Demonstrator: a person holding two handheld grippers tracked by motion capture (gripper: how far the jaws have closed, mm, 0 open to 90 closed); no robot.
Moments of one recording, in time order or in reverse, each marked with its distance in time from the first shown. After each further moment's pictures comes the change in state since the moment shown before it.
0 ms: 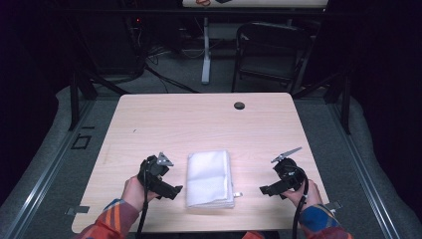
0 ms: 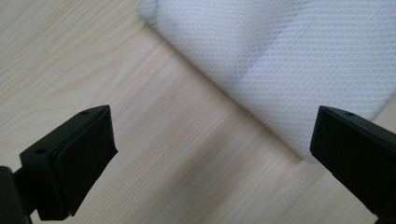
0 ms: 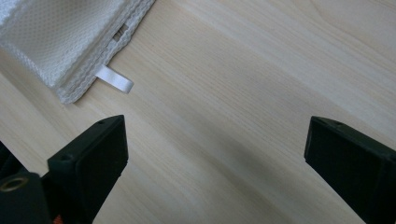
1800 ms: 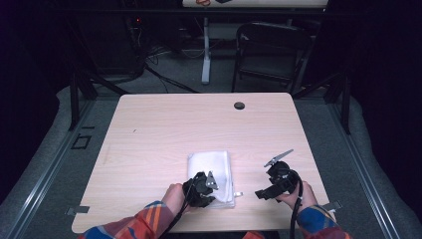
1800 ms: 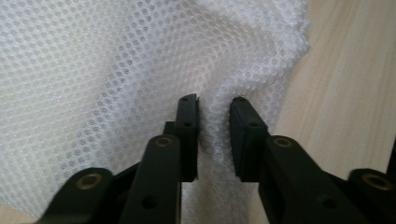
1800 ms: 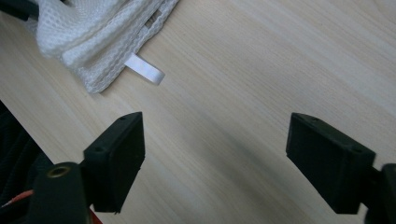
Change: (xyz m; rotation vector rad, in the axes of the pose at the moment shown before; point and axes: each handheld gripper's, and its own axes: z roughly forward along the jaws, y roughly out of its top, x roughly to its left) left arm -0.079 0.033 0.074 0.079 -0.158 0.358; right arm 0.013 0.003 0.009 0.067 0.047 -0.071
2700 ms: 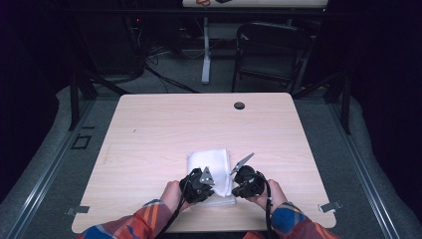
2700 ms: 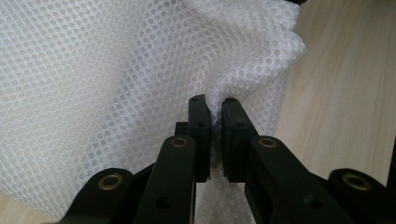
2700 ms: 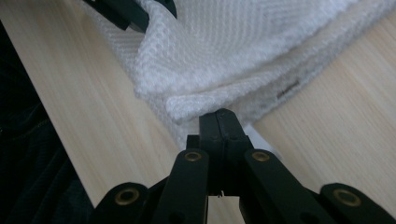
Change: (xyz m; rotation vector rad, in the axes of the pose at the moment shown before) left arm 0.009 -0.003 -0.007 -0.098 -0.009 -0.017; right arm 0.063 0.047 0.045 0.022 0.075 -0.243
